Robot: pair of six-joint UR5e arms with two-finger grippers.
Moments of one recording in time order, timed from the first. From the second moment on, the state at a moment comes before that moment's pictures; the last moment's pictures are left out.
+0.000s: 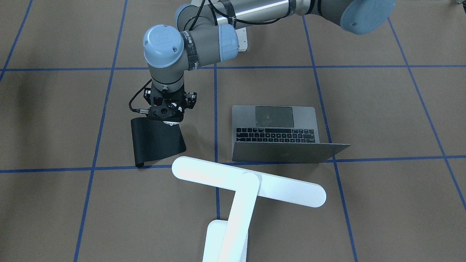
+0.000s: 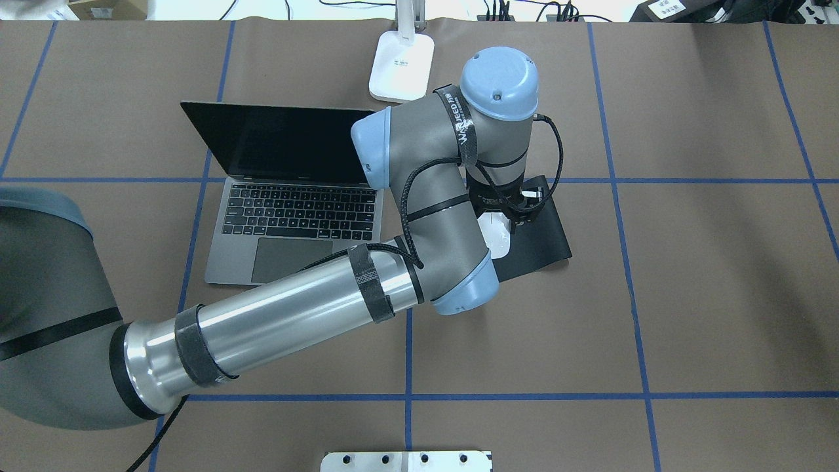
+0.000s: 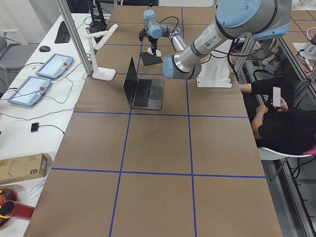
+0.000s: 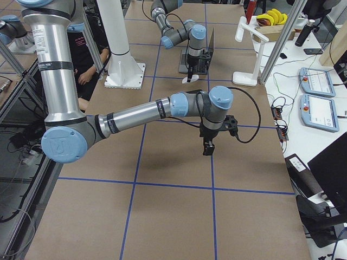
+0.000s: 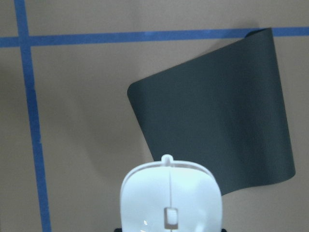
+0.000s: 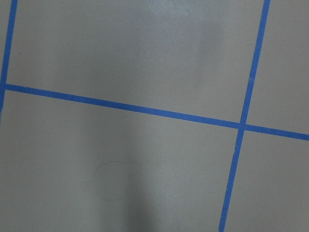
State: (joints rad) left arm -0.53 -2.80 -1.09 -1.67 -2.06 -1.16; right arm 1.44 -1.45 1.78 -1.84 2.33 -0.01
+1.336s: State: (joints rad) left arm -0.50 -2.90 -0.90 -1.85 -1.98 -1.18; right arm 1.44 -1.46 1.78 -1.85 2.33 0.00
